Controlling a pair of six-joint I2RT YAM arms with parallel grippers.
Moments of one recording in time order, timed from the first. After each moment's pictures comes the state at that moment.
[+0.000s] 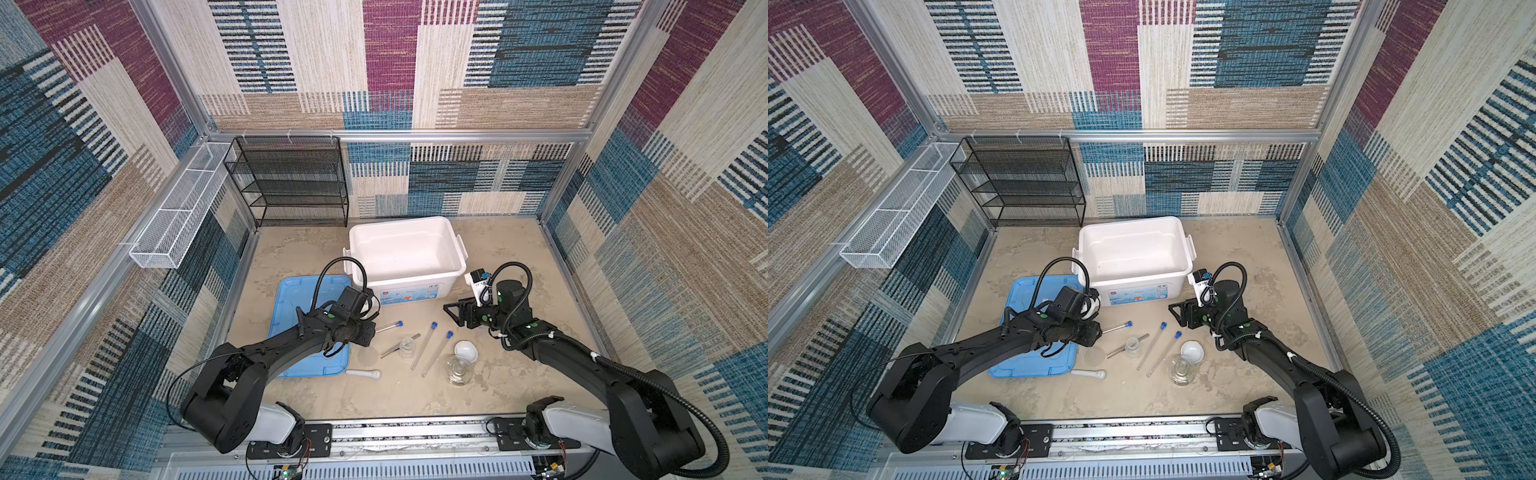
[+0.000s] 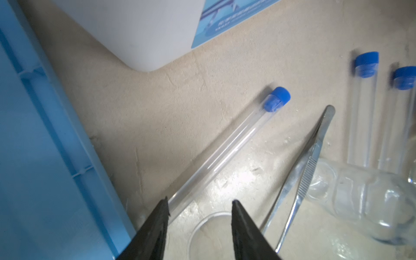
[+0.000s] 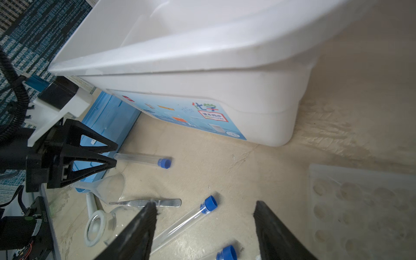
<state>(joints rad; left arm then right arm) -0.57 1.42 0.75 -0.40 0.07 -0.18 0.31 1.21 0.51 0.11 -0.47 0.25</state>
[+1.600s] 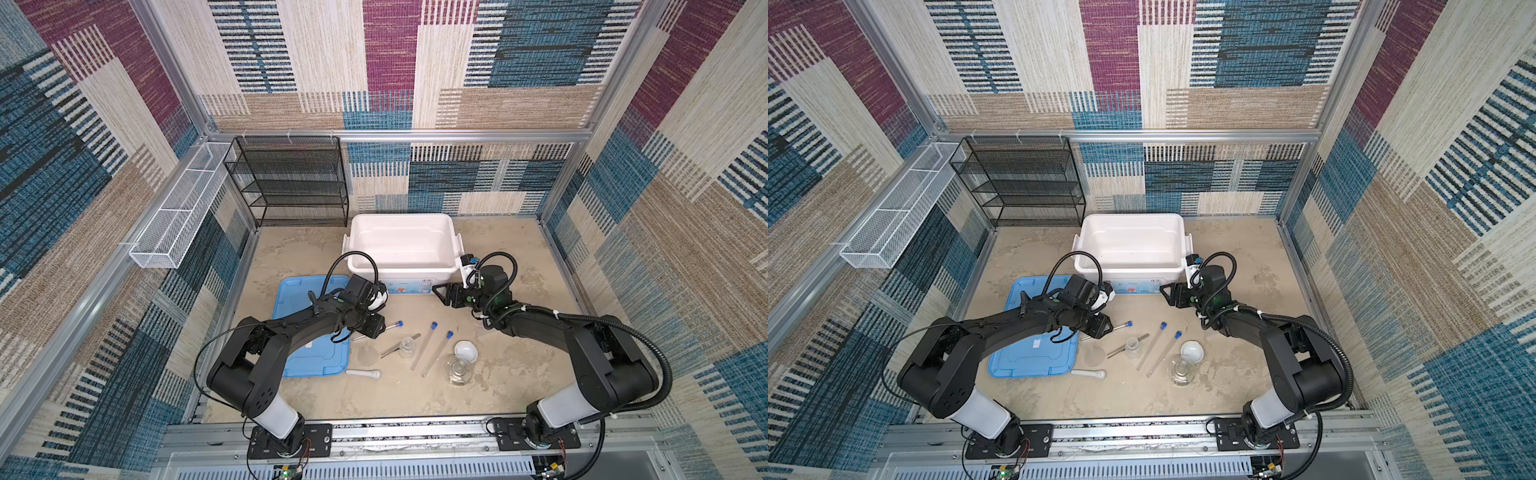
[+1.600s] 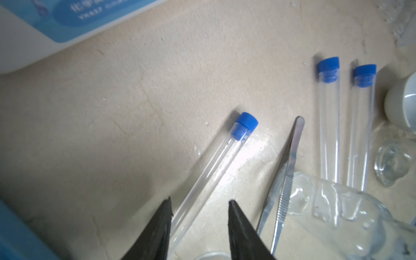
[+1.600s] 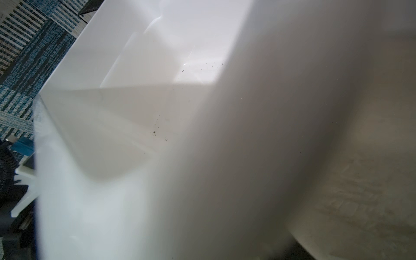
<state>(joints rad) -0.54 1.61 0.89 -0.39 0.25 -0.05 0.32 1.53 0.66 0.35 -0.43 0.38</state>
